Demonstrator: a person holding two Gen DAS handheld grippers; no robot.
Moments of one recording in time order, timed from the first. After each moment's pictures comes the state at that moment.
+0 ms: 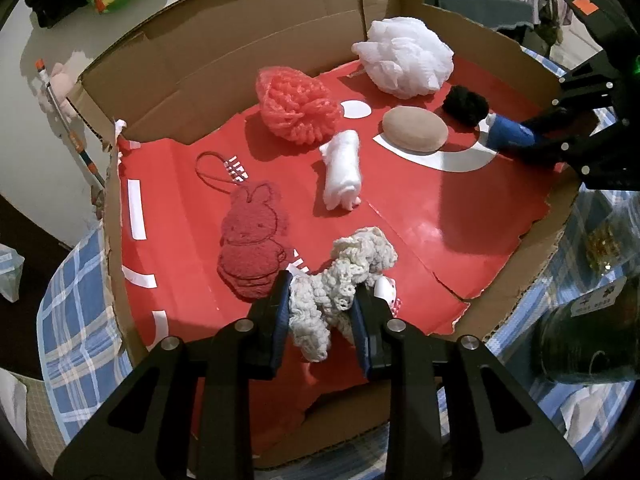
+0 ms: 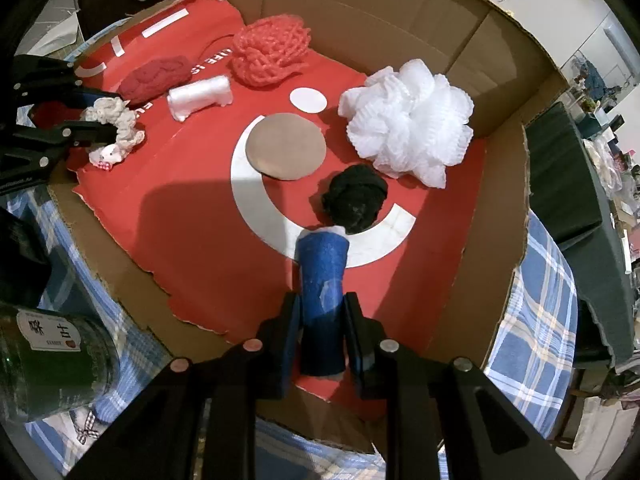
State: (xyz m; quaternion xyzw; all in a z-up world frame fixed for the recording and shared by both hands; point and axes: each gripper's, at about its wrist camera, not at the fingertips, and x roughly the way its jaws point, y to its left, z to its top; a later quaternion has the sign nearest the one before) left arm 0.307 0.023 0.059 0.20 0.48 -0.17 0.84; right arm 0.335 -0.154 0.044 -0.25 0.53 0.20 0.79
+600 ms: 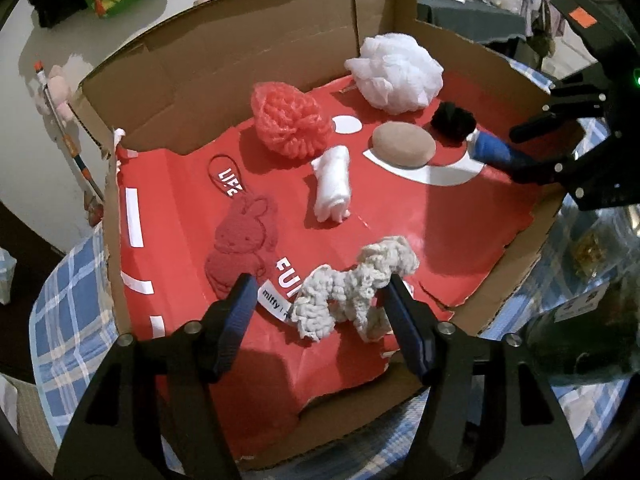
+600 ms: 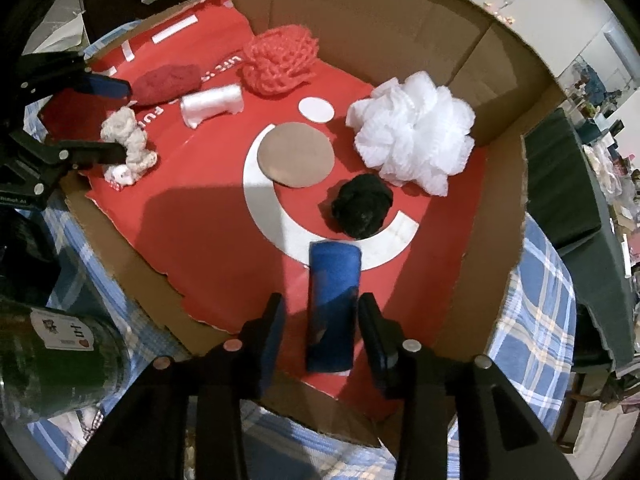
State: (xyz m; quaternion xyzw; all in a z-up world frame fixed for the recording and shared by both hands) left arm 0.305 0.027 0.064 0.18 0.46 -0.19 0.85; right arm 0.322 -0.148 0.056 -0.25 0.51 0.21 0.79
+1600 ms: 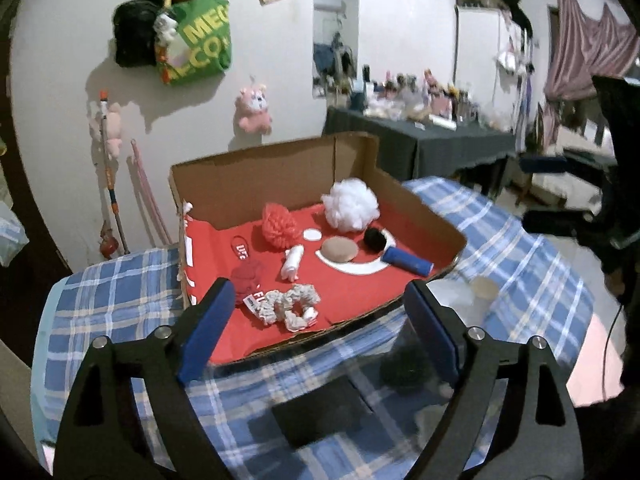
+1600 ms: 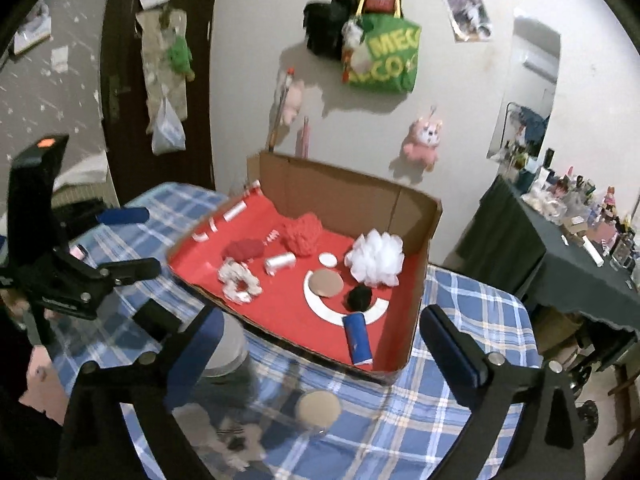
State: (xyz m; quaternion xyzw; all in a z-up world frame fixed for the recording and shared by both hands) left arm 0.164 0.041 0.173 0.06 0.29 -0.18 0.94; right arm 0.167 -0.182 0.204 -0.11 0.29 0.22 0.92
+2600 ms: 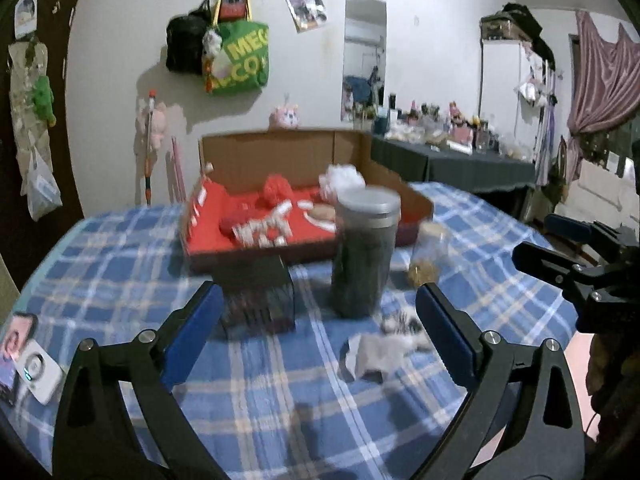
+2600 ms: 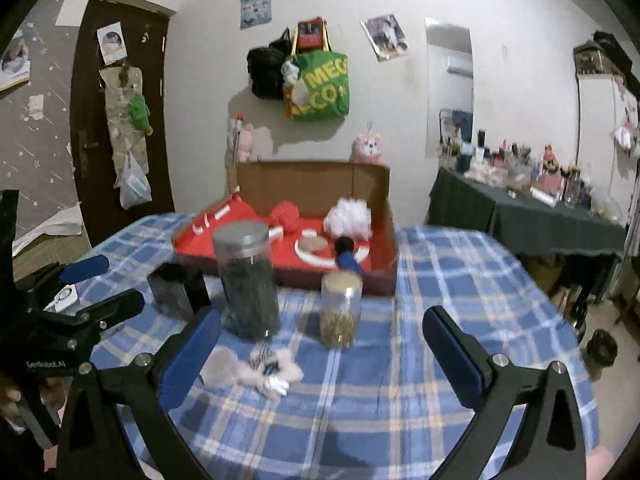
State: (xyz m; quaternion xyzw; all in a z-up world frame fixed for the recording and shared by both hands) left arm 0.030 0.007 0.109 0.02 0.23 -0.11 0.97; right arm 0.036 -0.201 0.111 -0.02 0.22 0.12 0.97
